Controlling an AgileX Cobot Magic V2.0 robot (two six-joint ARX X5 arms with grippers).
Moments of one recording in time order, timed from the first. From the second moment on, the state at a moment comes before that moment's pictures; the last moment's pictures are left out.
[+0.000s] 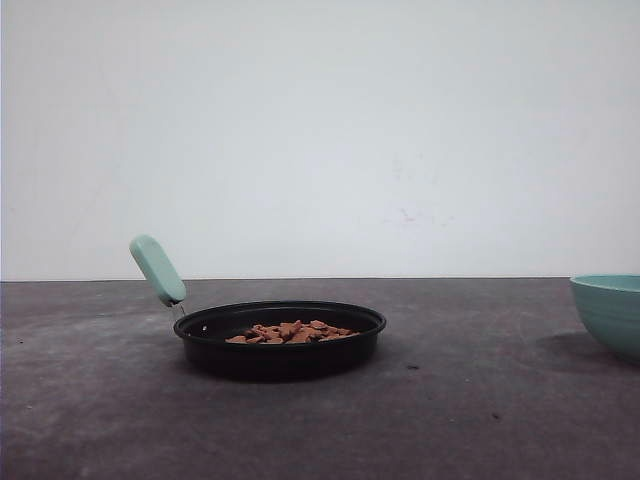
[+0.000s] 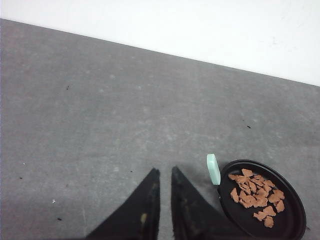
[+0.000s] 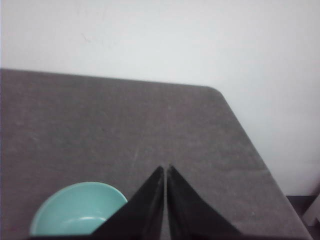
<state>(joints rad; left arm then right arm) -0.25 0.34 0.84 -0.82 -0.13 -0.29 0.11 0.18 0.55 -0.54 0.23 -0.04</state>
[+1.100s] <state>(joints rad) -0.25 0.34 0.84 -0.82 -0.13 -0.29 0.08 0.01 0.04 -0.24 -0.03 0.15</state>
